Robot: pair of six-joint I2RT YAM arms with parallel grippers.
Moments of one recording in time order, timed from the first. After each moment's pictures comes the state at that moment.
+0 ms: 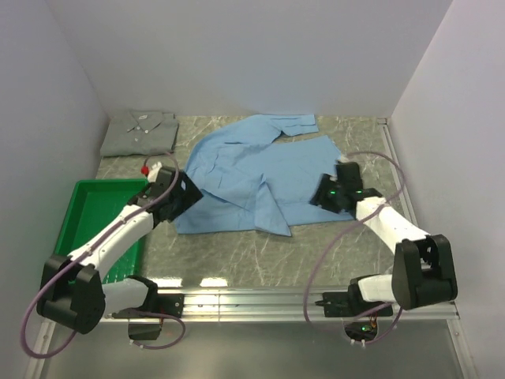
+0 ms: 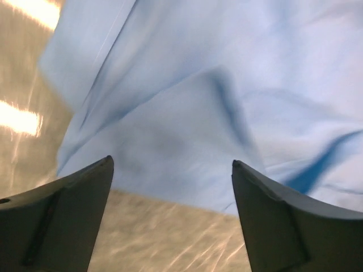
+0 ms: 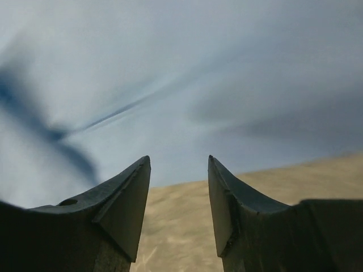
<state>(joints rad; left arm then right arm) -0.36 1.20 0.72 -0.45 -0.19 -0.99 0.07 1.34 0.72 -0.33 -0.12 0.55</state>
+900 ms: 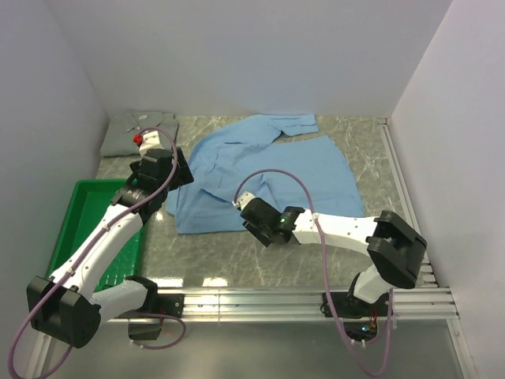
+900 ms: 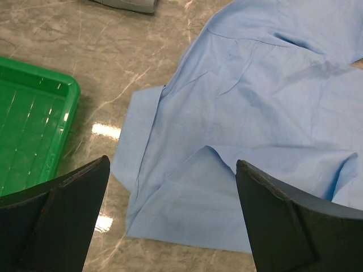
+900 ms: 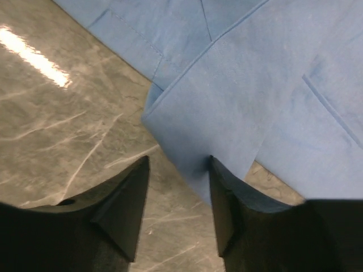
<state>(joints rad) -0.36 1.10 0.96 -0.45 -0.42 -0.51 1.03 1.54 0.95 -0.47 0.33 0.09</state>
